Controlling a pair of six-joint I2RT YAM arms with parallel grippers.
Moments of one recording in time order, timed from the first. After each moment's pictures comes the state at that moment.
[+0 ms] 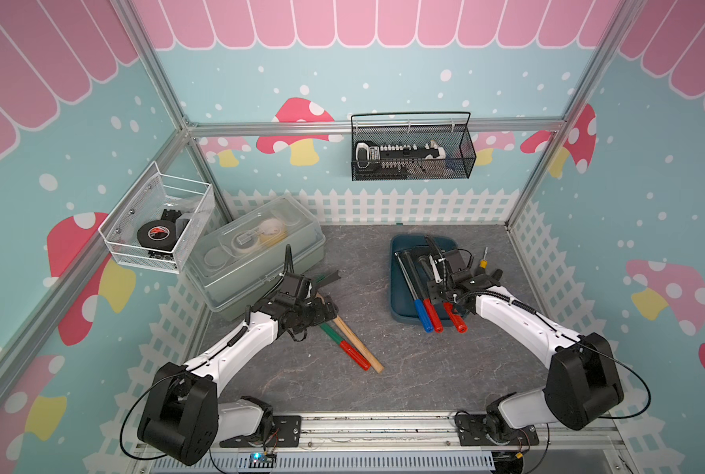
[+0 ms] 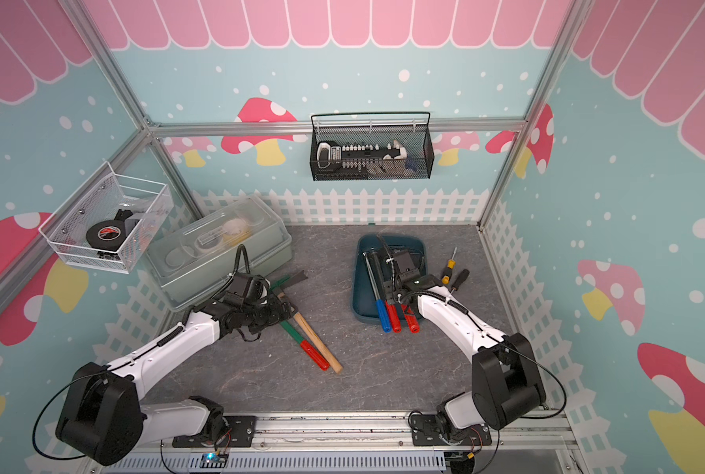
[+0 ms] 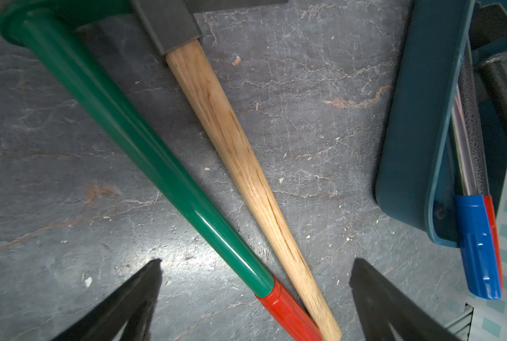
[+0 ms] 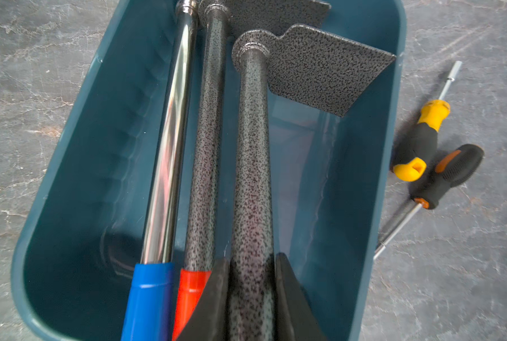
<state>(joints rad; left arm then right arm) -0.34 1.29 0.79 -0.50 0.21 -0.65 0.42 1.47 1.05 -0.54 0.22 0.11</state>
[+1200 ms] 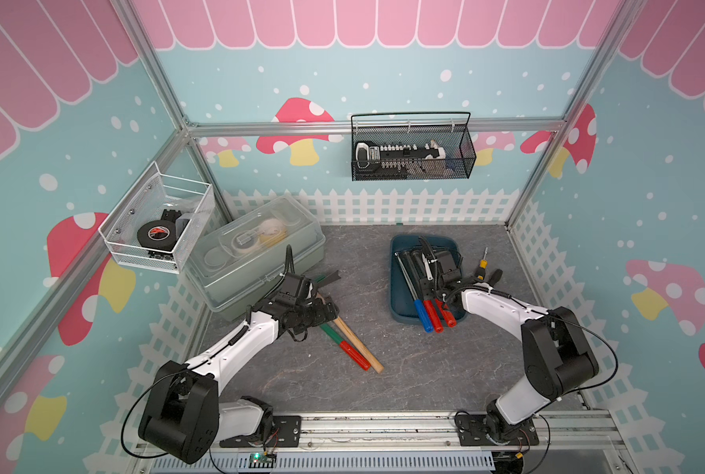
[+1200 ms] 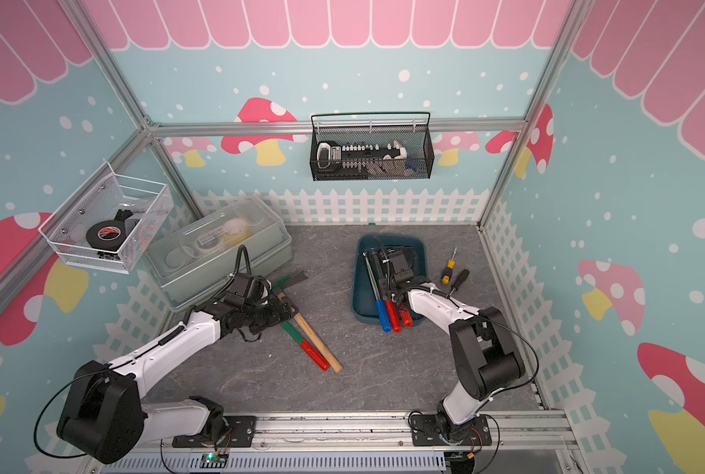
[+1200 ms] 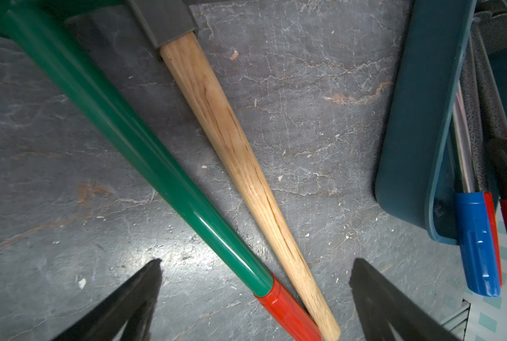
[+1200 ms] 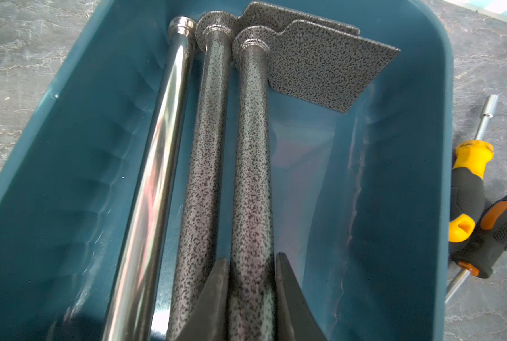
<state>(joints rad) -0.34 1.29 0.78 -0.49 0.22 -0.65 0.40 1.62 1.01 -0.28 0.22 0.07</state>
